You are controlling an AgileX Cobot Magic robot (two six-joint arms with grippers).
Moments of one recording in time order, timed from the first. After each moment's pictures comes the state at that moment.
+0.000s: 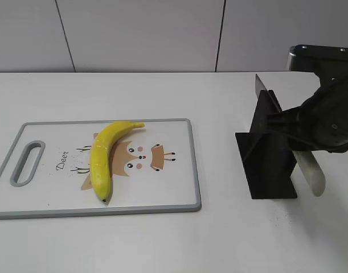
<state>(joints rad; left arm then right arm) -0.24 0.02 -0.51 -0.02 1.05 0.13 0.53 1.43 -0.82 -0.32 0.60 0.81</state>
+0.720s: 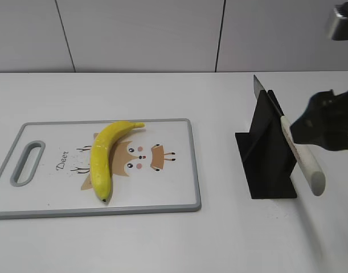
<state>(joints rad) -0.24 0.02 -0.51 -0.02 1.05 0.13 0.53 1.13 -0.81 -0.11 0.73 0.36</state>
